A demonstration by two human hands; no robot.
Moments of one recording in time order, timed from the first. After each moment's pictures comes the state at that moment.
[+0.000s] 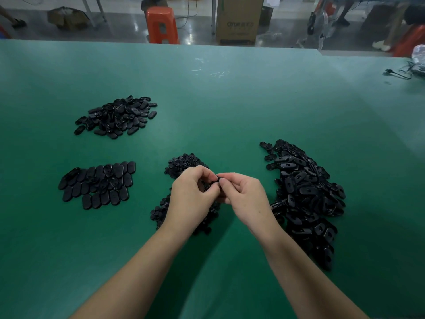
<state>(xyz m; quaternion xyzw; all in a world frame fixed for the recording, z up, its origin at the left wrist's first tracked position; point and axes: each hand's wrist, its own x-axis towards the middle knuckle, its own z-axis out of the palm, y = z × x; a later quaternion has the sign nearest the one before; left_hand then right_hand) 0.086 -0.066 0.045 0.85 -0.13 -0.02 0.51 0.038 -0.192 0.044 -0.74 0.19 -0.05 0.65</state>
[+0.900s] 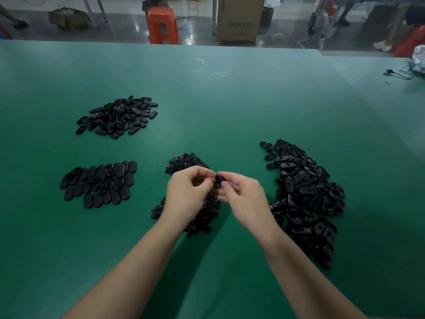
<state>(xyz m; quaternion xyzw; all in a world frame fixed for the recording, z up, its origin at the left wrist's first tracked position) 0.094 -0.063 0.050 0.80 -0.10 -0.09 0.59 0.037 -0.190 0.041 -0.73 0.19 -0.05 0.65</state>
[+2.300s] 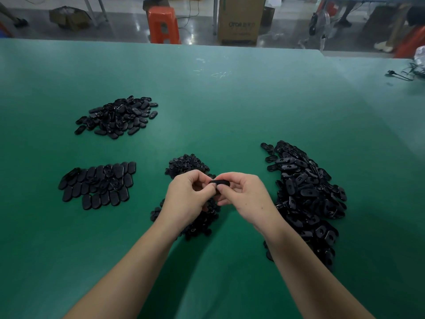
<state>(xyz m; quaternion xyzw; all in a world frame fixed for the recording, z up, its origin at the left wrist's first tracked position) 0.097 -0.057 0.046 0.83 -0.11 -0.13 0.53 0.040 -0.202 0.059 -0.74 0.14 0.00 0.65</state>
